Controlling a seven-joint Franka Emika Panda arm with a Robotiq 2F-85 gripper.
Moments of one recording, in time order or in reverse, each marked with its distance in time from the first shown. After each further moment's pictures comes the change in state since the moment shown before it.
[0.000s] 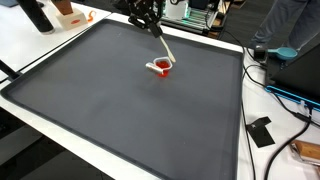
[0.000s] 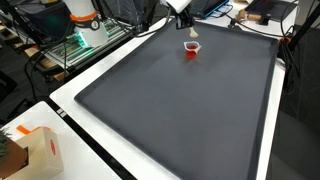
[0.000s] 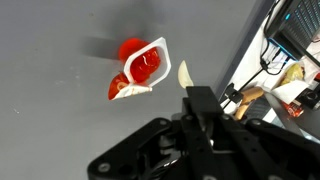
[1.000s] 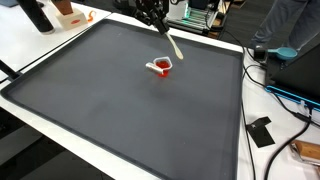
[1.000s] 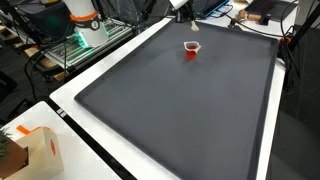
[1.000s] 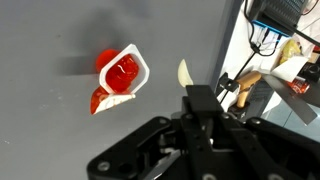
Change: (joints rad) arm -0.022 -0.031 0.050 0.000 -0.005 -0.029 0.233
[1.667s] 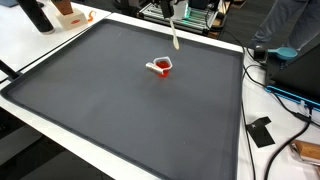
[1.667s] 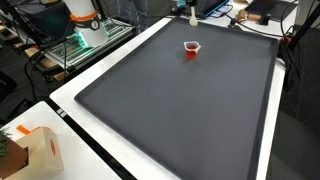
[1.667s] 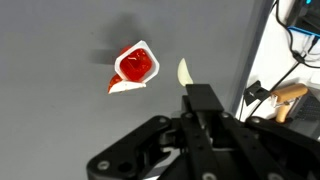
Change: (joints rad) arm 0.043 -0.131 0.086 0.028 -0.453 0.061 0.479
